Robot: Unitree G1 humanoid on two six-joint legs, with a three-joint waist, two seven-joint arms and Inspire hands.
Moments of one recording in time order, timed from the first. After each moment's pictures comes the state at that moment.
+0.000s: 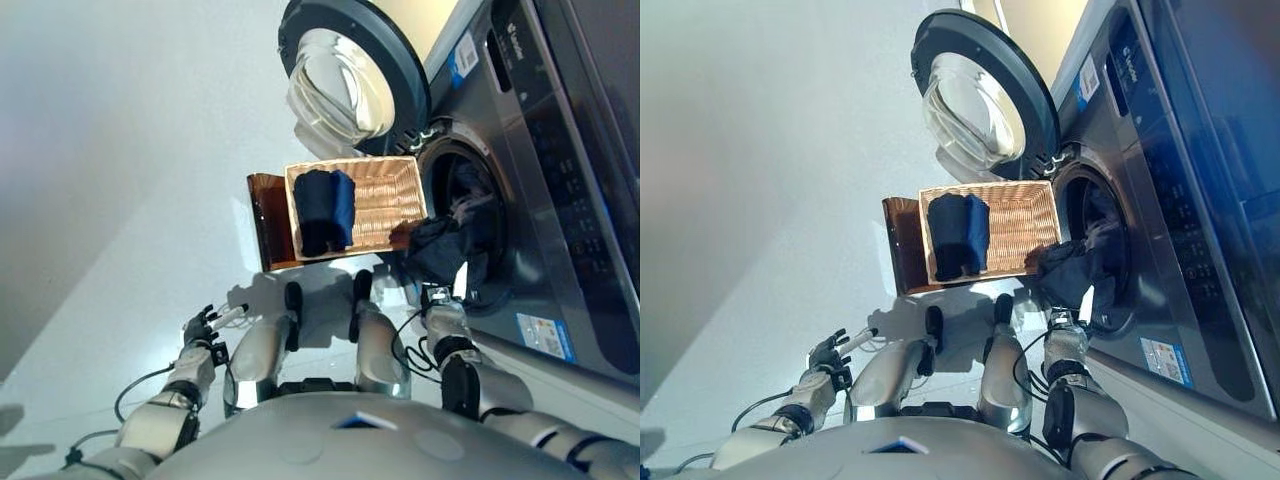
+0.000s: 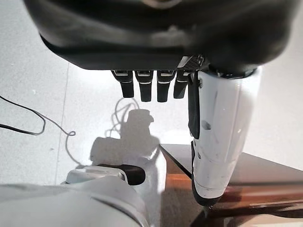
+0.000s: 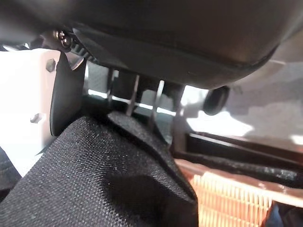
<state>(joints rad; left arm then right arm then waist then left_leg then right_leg) -0.07 0.18 -0.13 1.23 -0.45 -0.11 0.18 -0.29 -0.11 -0.36 1.16 1.33 -0.25 -0.15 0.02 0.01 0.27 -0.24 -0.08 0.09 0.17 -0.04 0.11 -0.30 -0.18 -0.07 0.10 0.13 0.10</state>
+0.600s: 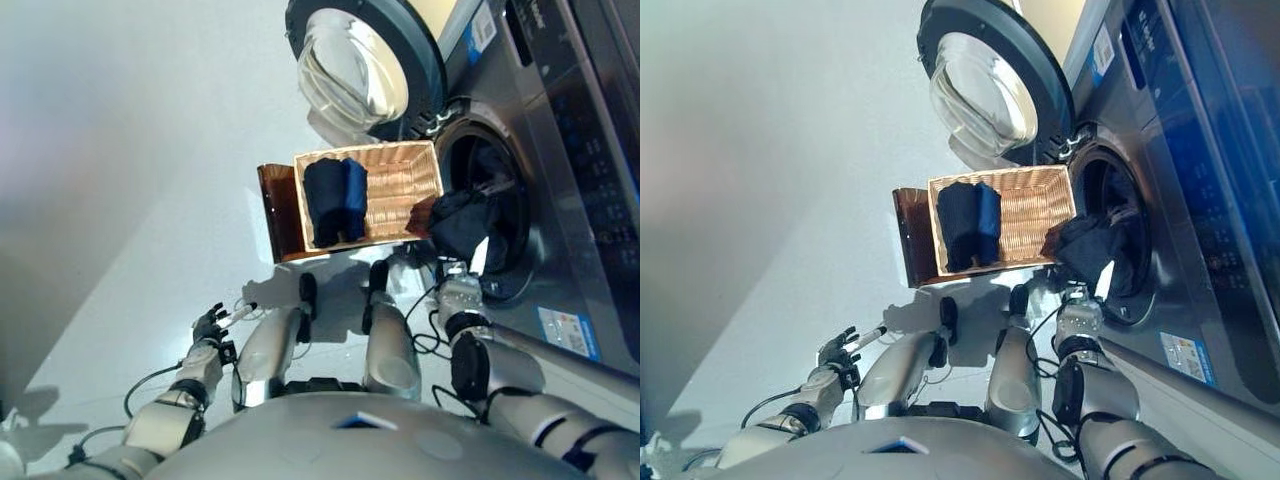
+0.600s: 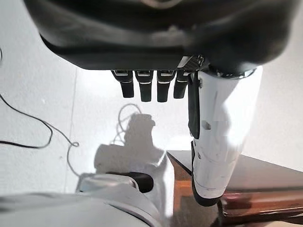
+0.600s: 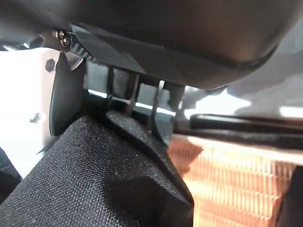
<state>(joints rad) -0.07 0.17 -0.18 1.22 -0.47 -0.12 0.17 -0.45 -0.20 -0.36 1.19 1.39 -0.27 -0.18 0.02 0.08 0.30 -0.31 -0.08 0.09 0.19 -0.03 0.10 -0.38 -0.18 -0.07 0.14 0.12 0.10</state>
